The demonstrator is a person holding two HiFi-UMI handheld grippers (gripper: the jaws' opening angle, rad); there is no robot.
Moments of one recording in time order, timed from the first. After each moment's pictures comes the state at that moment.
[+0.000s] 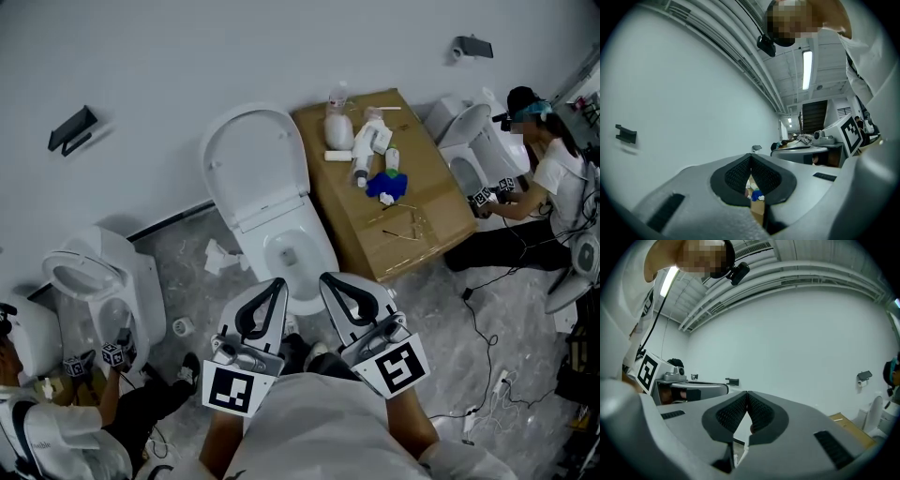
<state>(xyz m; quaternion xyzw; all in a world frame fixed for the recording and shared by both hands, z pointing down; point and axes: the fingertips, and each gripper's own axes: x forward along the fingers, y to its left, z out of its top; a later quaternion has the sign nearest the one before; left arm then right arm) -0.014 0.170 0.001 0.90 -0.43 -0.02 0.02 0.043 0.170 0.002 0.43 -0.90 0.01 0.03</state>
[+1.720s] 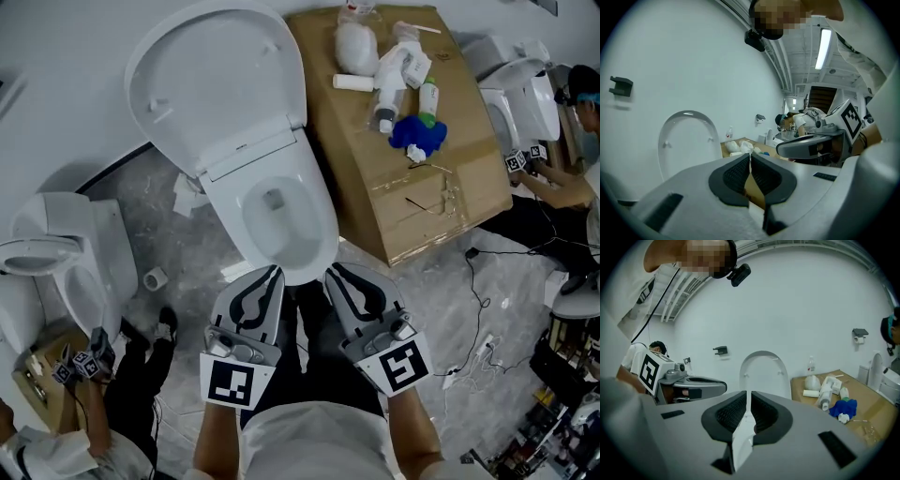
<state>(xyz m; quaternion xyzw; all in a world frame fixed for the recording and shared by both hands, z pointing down) 0.016 0.066 0.240 0.90 -0.41 0.11 0.13 0.085 0.071 0.234 0.43 -0.88 0.15 0.13</state>
